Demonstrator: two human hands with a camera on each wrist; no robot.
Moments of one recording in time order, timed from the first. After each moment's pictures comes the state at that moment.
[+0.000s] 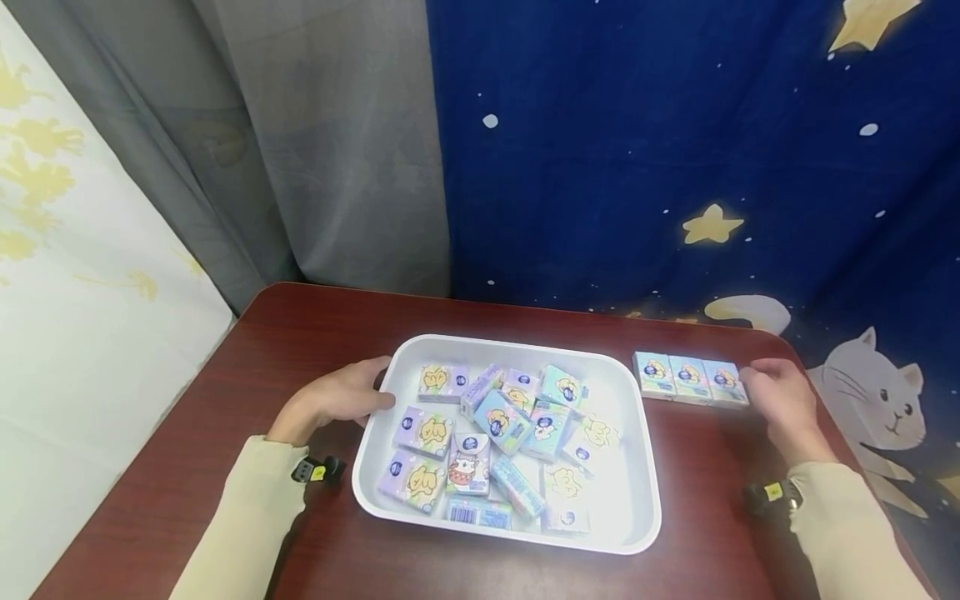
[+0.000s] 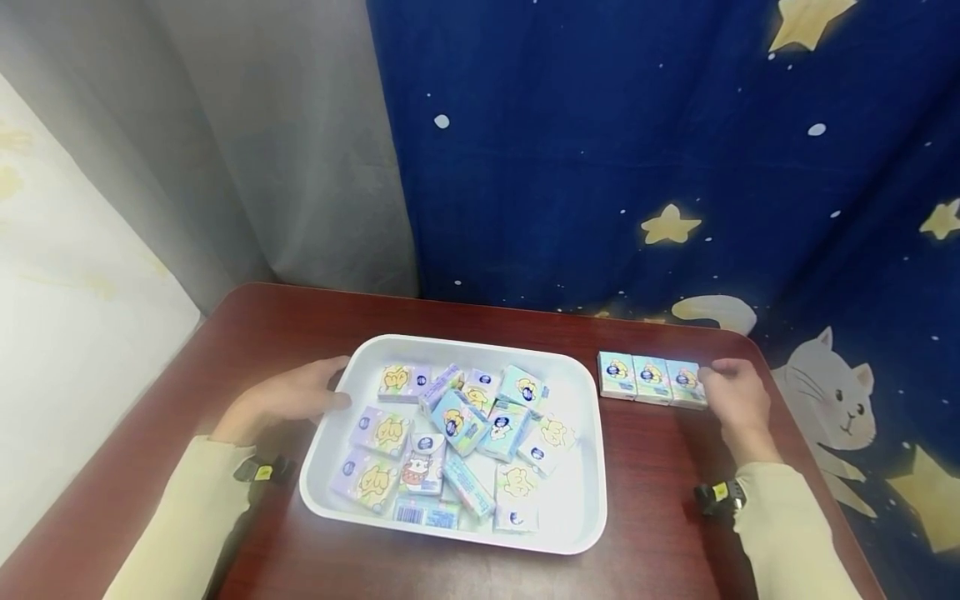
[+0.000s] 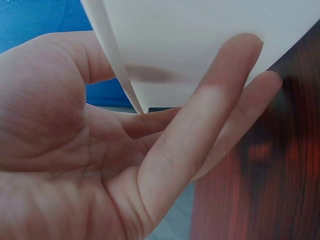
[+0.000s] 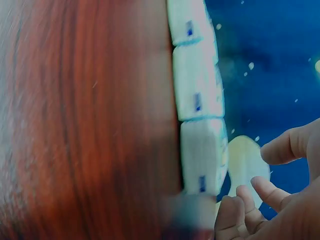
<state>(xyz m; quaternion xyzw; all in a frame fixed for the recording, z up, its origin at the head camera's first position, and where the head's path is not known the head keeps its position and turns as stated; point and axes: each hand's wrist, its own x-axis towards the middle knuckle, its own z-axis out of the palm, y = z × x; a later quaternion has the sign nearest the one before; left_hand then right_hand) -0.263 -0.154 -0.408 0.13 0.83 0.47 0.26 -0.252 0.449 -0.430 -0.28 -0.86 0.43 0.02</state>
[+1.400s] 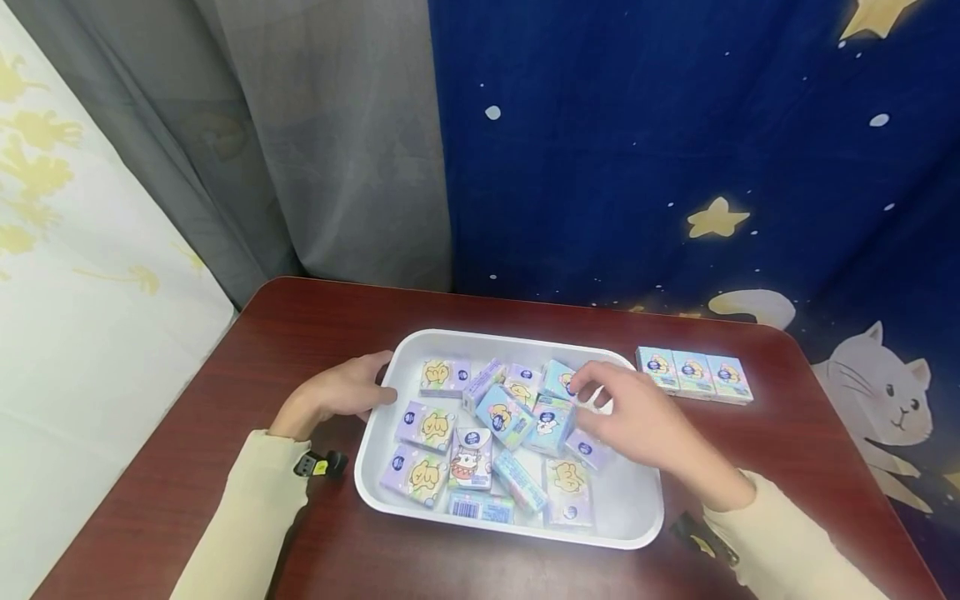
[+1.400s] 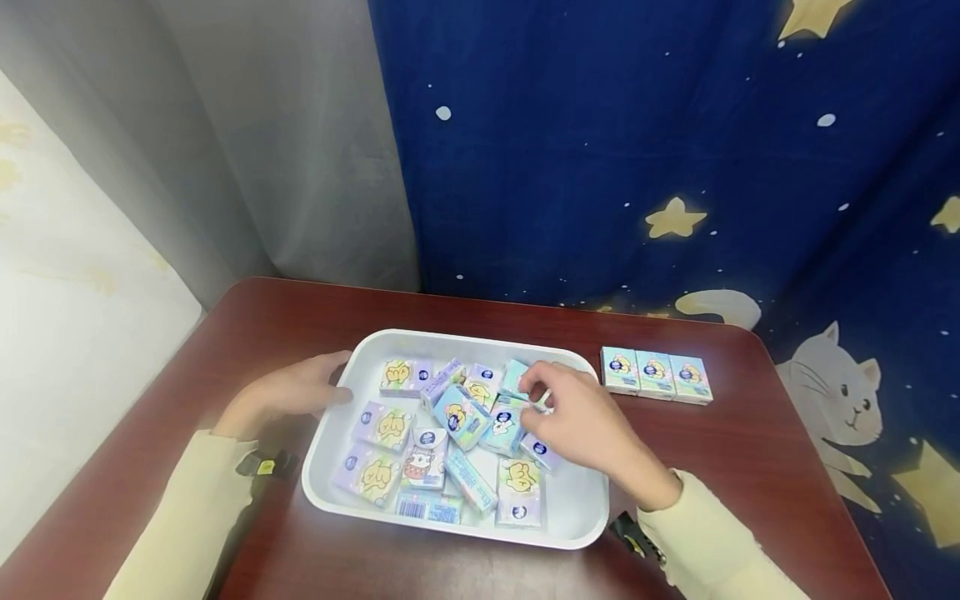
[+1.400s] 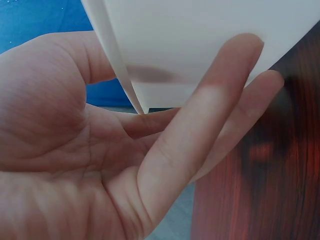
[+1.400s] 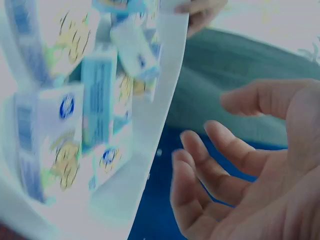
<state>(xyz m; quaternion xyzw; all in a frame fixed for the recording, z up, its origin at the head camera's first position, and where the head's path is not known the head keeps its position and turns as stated) -0.264 -0.153 -0.407 0.11 0.84 0.47 0.26 -0.198 0.247 -0.352 0.18 -0.93 0.31 -0.03</state>
